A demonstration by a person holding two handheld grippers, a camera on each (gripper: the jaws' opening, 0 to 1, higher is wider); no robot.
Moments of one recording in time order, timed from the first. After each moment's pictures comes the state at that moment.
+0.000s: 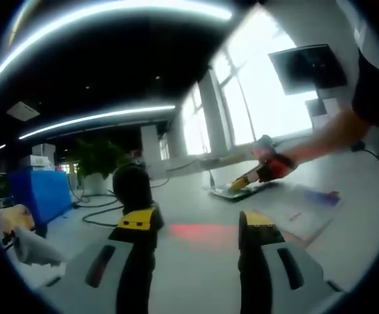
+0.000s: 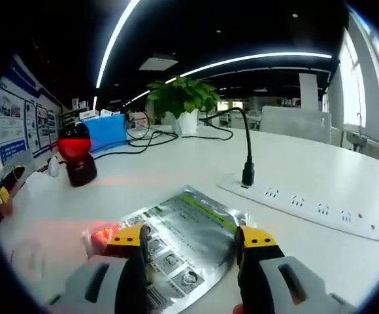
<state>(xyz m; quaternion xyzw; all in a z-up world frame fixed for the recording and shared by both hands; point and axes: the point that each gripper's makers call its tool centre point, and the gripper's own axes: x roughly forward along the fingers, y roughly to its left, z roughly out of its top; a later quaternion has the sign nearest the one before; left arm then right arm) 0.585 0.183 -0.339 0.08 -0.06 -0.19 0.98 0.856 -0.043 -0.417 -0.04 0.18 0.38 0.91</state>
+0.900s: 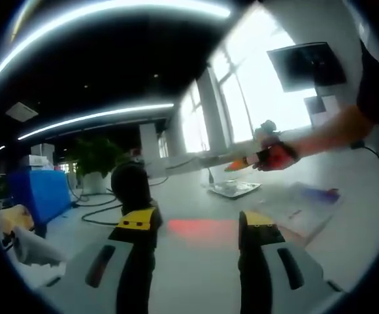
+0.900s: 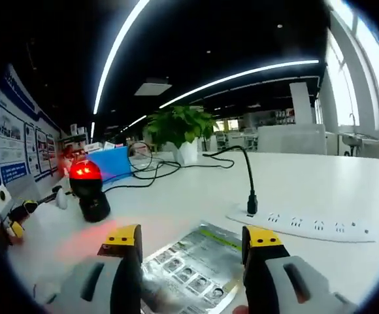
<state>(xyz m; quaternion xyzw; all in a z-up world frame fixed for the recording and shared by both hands) 0.586 0.182 -0.343 0.09 -0.06 -0.19 0.98 0.826 -0.037 -0.349 0.02 0.11 0.37 0.92</state>
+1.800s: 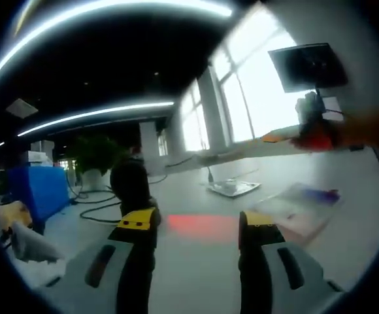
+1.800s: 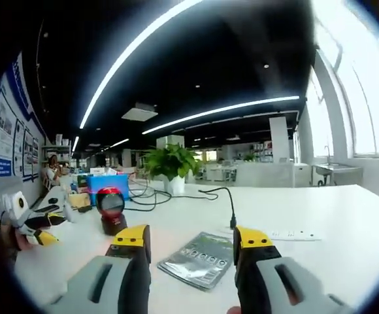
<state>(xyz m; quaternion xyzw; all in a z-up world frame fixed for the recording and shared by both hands) 0.589 0.183 -0.346 0.08 -0.05 -0.19 0.98 0.708 -0.097 -0.291 0.02 0.01 0.29 0.96</state>
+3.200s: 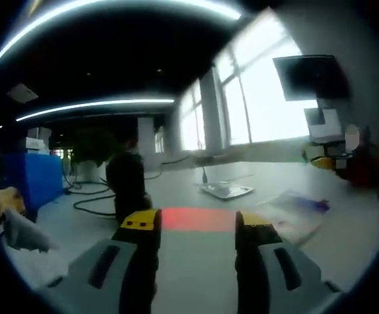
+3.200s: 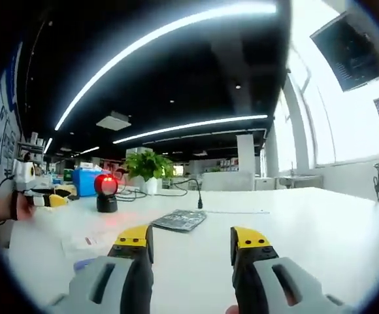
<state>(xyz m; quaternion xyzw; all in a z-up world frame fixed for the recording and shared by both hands) 0.582 0.180 -0.344 0.03 -0.04 -0.20 0.98 0.583 -0.165 -0.333 0.01 -0.06 0.17 0.98</state>
